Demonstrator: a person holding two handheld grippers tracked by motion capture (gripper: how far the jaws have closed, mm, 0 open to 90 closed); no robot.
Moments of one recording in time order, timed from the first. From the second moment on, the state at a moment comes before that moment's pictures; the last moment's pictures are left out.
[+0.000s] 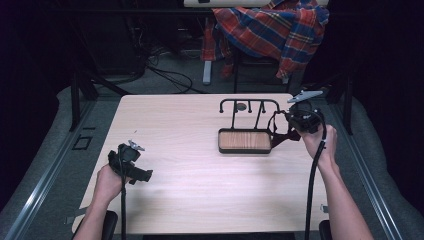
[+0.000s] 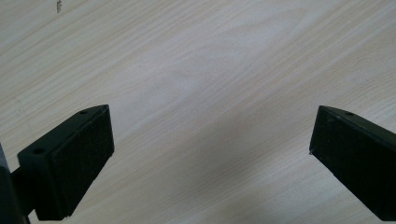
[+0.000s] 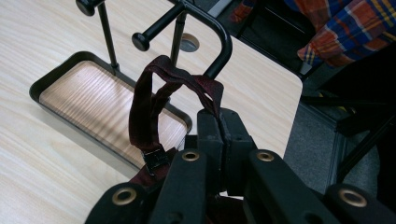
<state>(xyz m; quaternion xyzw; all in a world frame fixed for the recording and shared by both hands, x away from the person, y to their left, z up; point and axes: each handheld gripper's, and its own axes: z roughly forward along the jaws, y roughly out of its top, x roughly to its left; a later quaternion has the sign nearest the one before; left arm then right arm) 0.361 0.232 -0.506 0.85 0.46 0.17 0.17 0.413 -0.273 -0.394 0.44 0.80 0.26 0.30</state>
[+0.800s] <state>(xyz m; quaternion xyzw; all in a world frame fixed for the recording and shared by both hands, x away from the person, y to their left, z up) 0.361 0.232 -0.506 0.85 0.46 0.17 0.17 0.437 -0.273 -0.399 0.47 0.79 0.26 0.29</state>
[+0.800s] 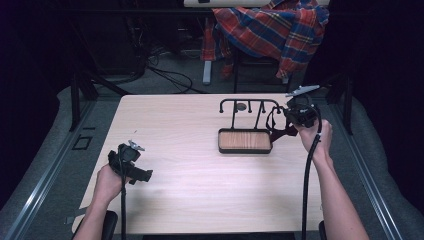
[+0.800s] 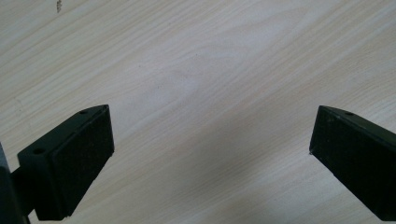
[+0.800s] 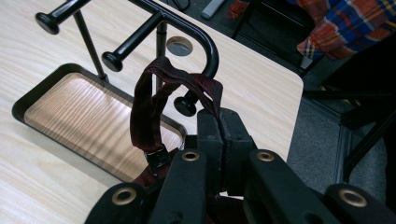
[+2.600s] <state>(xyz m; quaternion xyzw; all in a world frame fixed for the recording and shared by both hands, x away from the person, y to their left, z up) 0.361 0.232 -0.506 0.86 0.46 0.17 0.17 0.459 -0.280 -0.433 0.49 0.80 0.25 0.24</state>
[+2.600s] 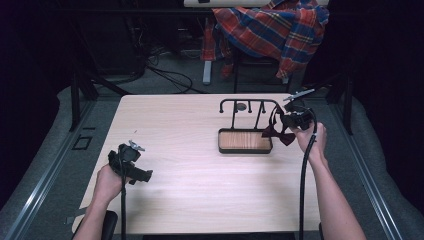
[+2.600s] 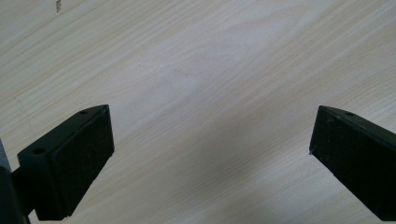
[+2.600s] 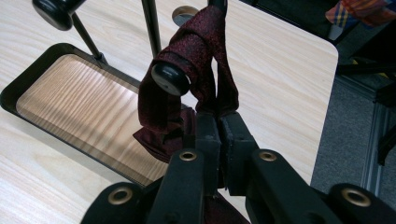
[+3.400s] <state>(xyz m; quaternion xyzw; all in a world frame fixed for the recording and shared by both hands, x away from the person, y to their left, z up) 0.361 0.232 -0.506 0.86 0.46 0.17 0.17 0.456 -0.280 -0.429 0.49 0.80 0.27 0.23</state>
